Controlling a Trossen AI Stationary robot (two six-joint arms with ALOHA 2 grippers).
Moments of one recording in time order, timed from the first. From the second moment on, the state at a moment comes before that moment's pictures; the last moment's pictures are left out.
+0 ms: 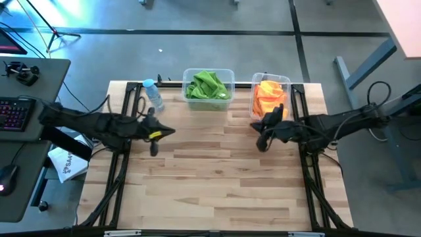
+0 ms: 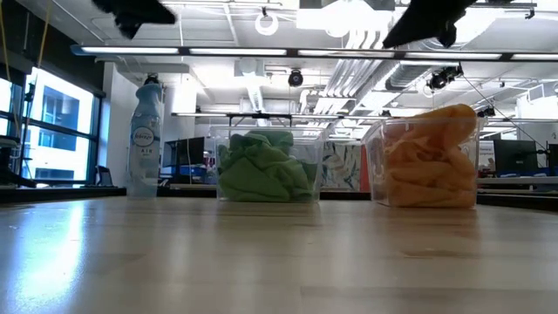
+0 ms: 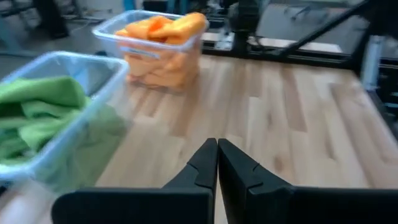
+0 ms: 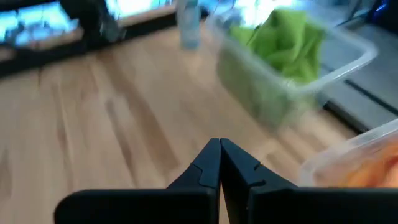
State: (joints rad) left arm -0.23 0.81 0.76 -0.38 -0.43 -0.17; right arm 0.22 1.00 0.90 -0.53 0.61 0.45
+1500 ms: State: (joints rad) left arm 0.07 0.00 0.01 0.01 0.00 -0.04; right arm 0.23 1.14 0.90 -0.47 0.47 0.71
